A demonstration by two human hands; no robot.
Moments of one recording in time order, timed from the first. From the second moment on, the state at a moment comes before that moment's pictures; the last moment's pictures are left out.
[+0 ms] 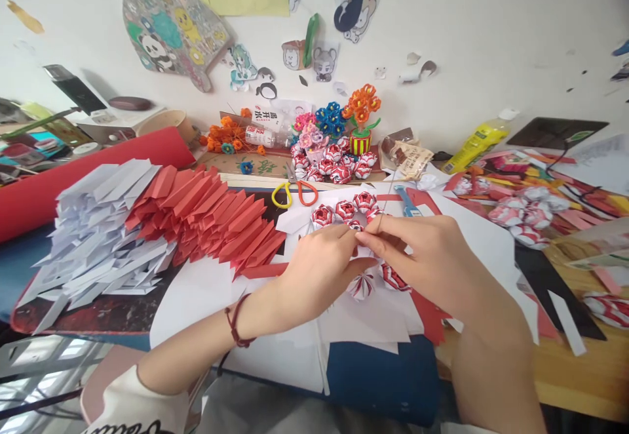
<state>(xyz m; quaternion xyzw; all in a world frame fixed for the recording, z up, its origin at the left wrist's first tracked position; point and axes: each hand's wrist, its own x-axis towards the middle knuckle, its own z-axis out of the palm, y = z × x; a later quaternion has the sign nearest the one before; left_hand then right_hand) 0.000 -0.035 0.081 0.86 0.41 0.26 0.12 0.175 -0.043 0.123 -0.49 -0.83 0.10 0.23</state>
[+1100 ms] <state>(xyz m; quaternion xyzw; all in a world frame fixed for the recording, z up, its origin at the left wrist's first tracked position) -0.022 -0.023 0.053 0.85 0.23 0.38 0.28 0.125 -0.105 -0.024 -0.62 -0.64 -0.03 0.46</state>
